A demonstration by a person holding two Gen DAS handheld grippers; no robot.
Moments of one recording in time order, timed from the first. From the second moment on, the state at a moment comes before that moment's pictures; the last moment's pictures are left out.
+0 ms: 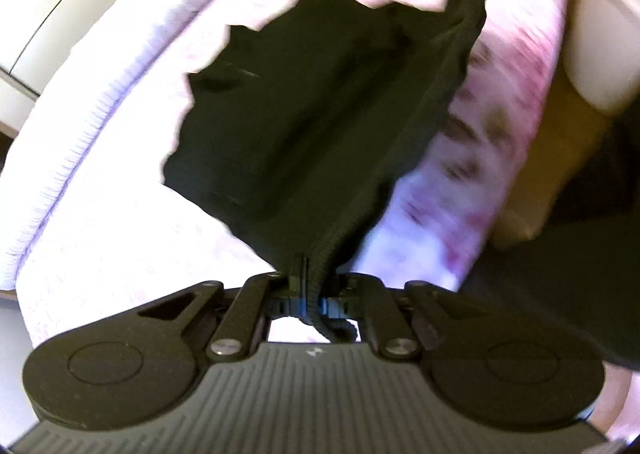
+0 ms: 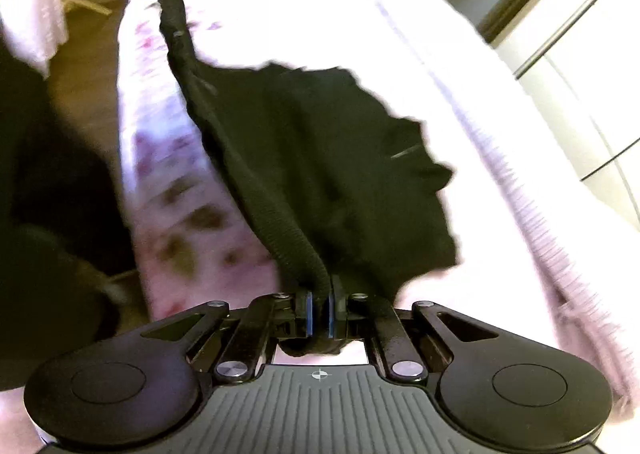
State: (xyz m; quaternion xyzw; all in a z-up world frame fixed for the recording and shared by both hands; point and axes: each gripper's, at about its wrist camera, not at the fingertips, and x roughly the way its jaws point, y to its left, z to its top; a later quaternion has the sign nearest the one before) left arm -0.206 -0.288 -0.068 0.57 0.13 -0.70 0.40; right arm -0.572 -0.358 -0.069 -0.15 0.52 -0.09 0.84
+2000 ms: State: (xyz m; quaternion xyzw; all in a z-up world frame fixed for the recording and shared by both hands) left arm -0.099 -0.707 -0.217 0.41 0.38 -0.69 0.46; right arm -0.441 -0.757 -0.208 0.30 0.40 -0.35 0.79
